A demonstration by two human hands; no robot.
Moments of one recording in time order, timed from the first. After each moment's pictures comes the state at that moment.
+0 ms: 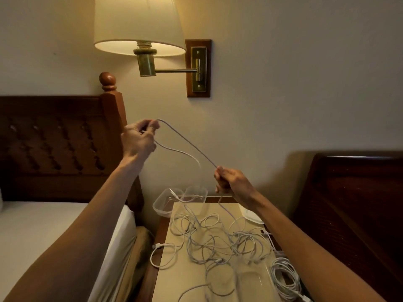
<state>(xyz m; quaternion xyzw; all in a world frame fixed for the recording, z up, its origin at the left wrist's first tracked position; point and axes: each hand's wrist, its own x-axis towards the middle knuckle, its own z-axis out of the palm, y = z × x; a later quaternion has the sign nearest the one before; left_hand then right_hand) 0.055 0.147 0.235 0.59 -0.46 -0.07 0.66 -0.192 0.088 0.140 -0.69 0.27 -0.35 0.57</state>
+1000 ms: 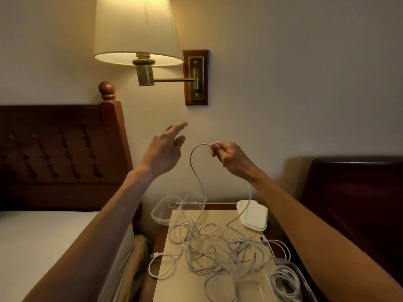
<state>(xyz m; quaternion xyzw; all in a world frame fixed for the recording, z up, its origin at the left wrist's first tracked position) 0.007 0.156 0.253 0.63 -0.68 0.05 0.38 -0.180 0.056 0.212 -0.83 0.28 -0.39 0.29</state>
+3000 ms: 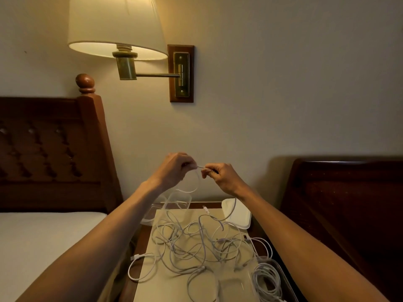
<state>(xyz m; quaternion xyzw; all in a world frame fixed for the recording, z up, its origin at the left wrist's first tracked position) -0.020 0.098 0.184 0.52 -0.79 0.06 0.33 -0.202 0.033 0.149 -0.84 0.34 -0.34 0.26</state>
